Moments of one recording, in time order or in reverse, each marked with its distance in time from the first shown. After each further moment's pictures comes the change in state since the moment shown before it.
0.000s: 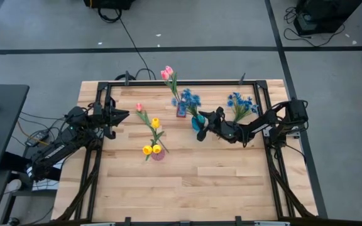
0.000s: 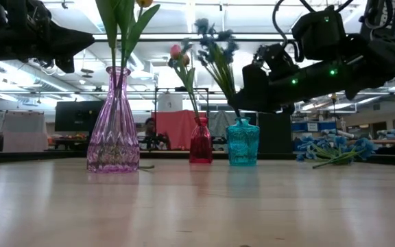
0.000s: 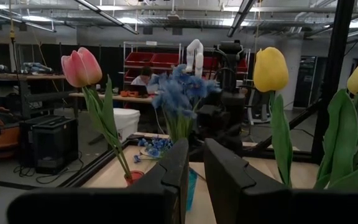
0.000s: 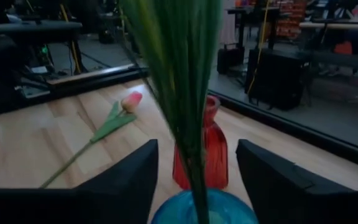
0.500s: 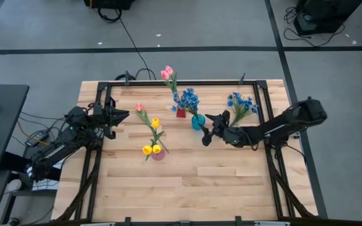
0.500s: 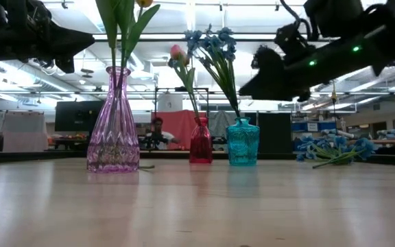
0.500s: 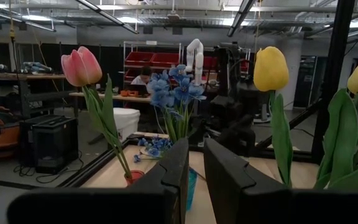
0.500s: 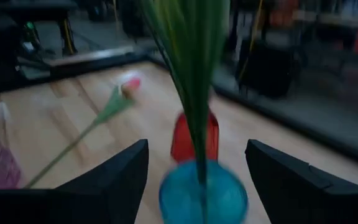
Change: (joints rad) left arm 0.000 0.000 0.000 -0.002 0.000 0.000; right arm 0.123 -0.227 0.000 -0.373 0.151 0.069
